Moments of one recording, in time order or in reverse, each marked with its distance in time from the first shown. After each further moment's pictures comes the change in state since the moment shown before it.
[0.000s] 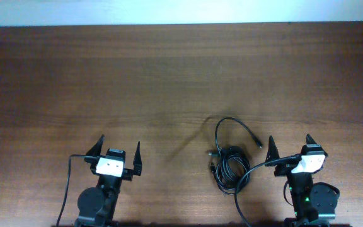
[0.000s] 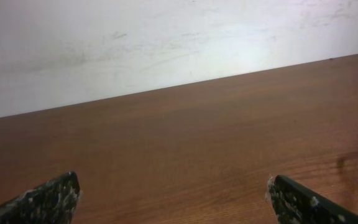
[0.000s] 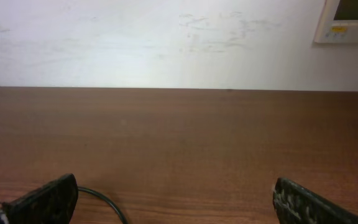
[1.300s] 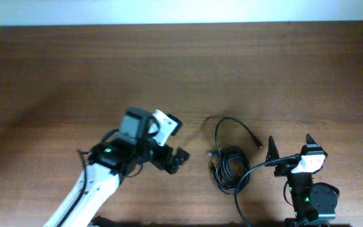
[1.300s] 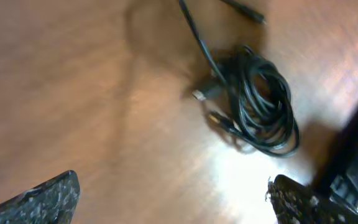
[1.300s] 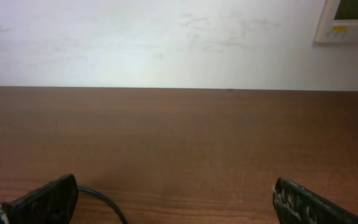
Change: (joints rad) left arm -0.266 1.176 0.771 -0.526 0.451 -0.069; right arm 0.001 0.001 0.000 0.000 0.000 0.000
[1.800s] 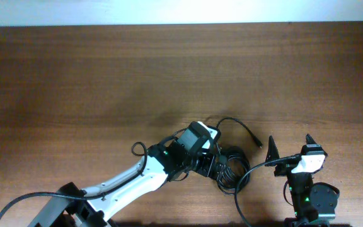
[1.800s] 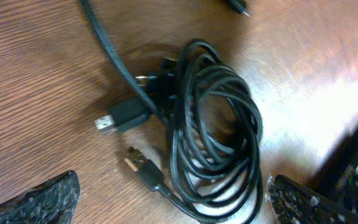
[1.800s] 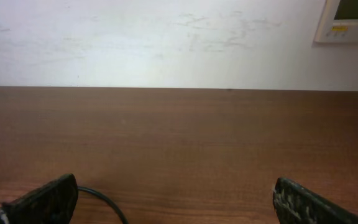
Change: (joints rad) left arm -0.394 0.330 0.006 0.364 -0.158 -0.510; right arm 0.000 0.000 0.000 0.000 0.000 0.000
